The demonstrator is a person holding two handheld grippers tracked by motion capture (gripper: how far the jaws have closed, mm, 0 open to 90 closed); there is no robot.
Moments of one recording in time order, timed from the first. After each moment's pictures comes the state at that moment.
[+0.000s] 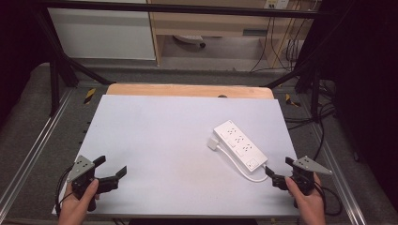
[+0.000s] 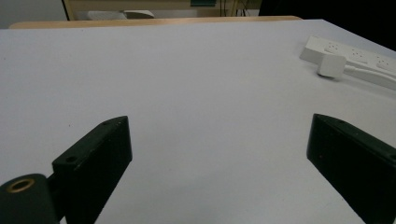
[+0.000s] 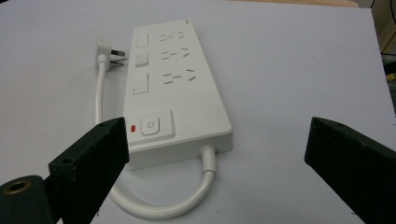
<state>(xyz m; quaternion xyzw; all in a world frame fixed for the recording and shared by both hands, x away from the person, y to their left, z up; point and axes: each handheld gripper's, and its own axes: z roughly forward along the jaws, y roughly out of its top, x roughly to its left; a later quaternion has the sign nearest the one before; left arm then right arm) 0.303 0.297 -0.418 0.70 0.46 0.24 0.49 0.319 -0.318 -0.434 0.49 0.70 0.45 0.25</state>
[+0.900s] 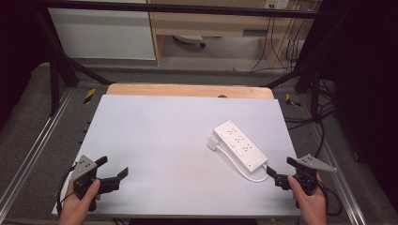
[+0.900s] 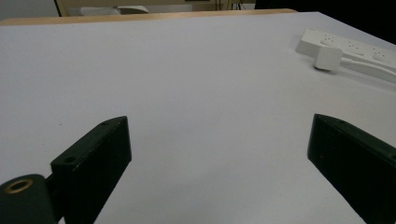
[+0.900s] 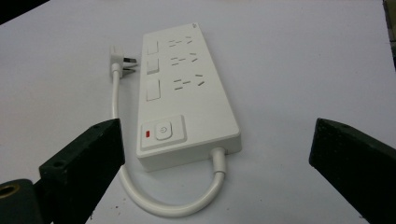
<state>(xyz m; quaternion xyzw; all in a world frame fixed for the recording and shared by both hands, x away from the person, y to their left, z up) 0.304 0.295 -0.419 0.71 0.45 0.24 0.49 0.318 -0.321 -0.421 0.50 0.70 0.46 0.22</state>
